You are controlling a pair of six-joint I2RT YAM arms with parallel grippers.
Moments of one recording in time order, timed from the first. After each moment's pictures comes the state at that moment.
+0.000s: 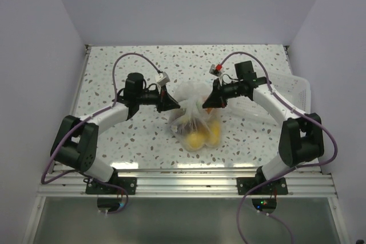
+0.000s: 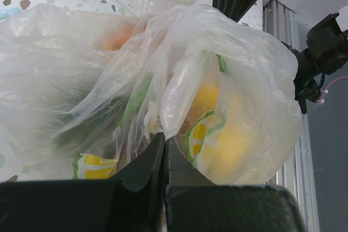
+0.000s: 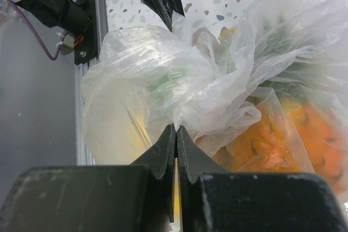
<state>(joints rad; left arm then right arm) -0.35 1.53 0.82 0.27 0.98 -0.04 0.26 1.58 1.17 -0.54 -1.10 -0.36</state>
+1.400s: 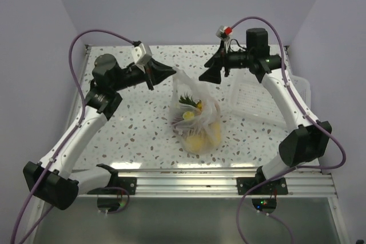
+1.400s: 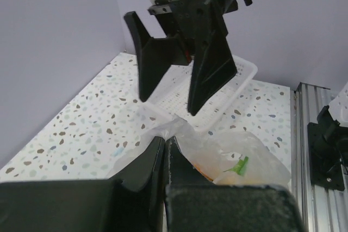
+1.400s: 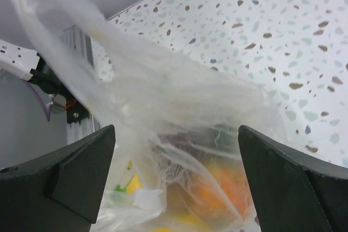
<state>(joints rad) -0.34 1.19 1.15 0.15 0.82 -0.08 0.25 1.58 1.57 -0.57 -1.03 -0.14</state>
